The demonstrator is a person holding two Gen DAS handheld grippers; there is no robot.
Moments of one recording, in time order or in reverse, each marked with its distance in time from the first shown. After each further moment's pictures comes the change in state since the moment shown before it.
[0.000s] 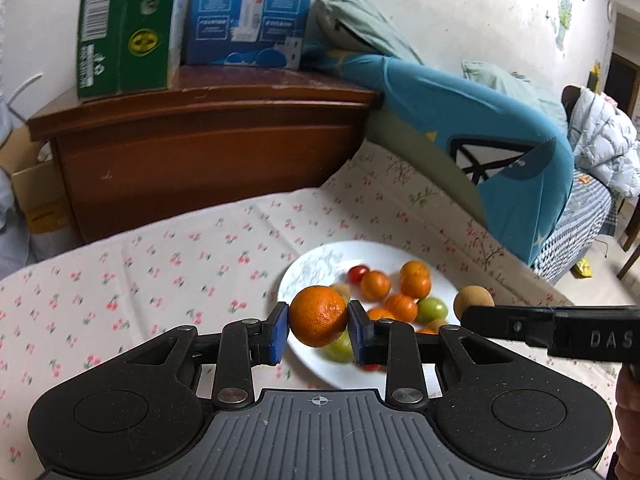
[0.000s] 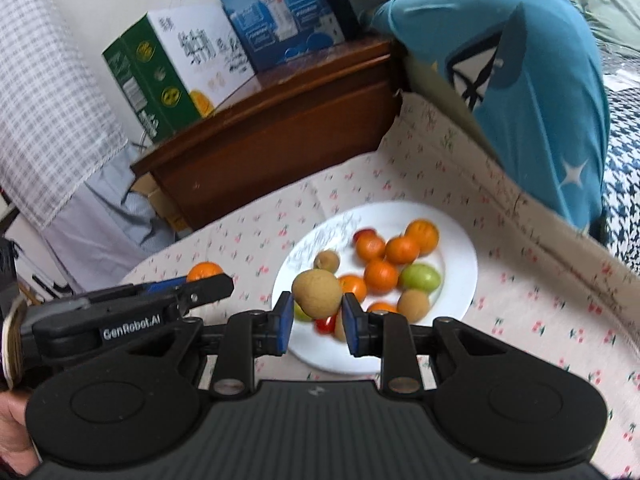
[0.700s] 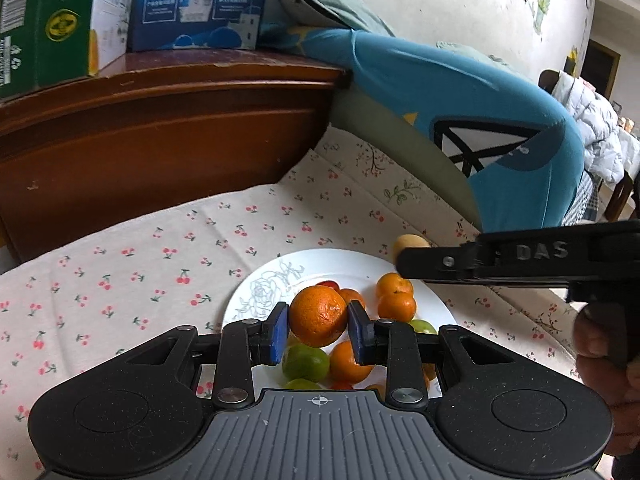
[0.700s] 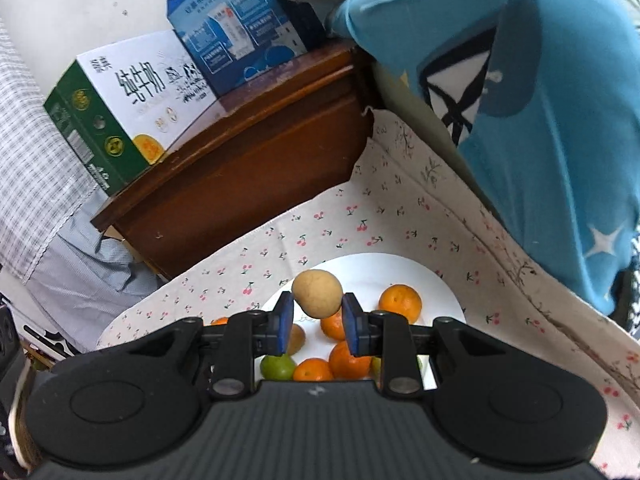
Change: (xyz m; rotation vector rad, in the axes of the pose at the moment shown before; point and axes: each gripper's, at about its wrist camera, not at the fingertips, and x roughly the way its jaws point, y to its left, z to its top) left arm 0.066 -0.015 0.012 0.042 0.041 -0.085; right arm 0.061 -0.041 0.049 0.073 0.002 -0.008
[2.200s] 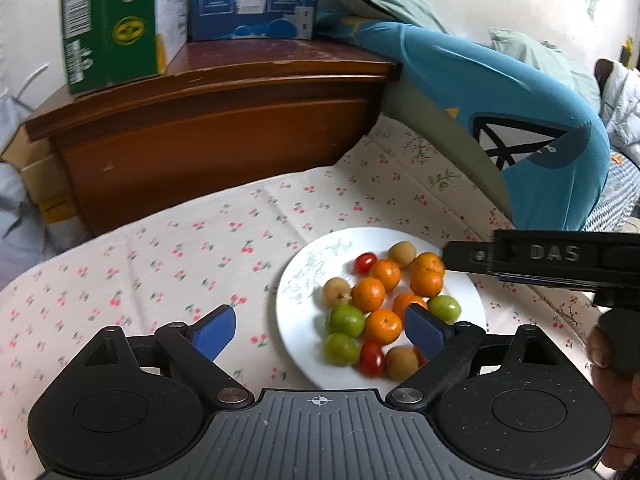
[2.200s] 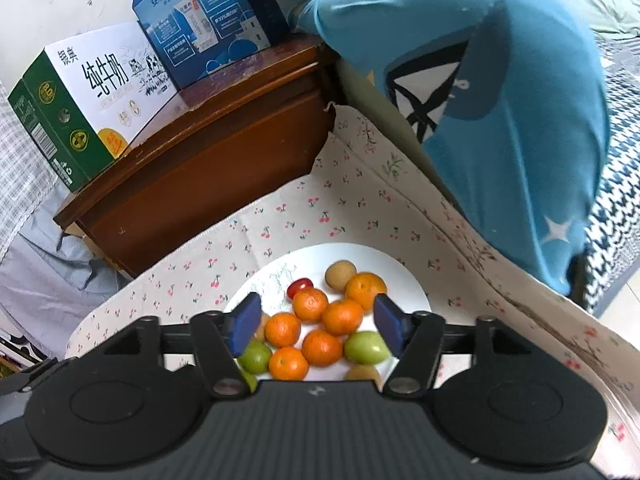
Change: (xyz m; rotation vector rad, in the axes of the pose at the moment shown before) left arm -0.046 -0.005 0.000 -0.066 0.087 0.196; right arm -0.024 0.019 -0.005 0.019 0.028 -0.167
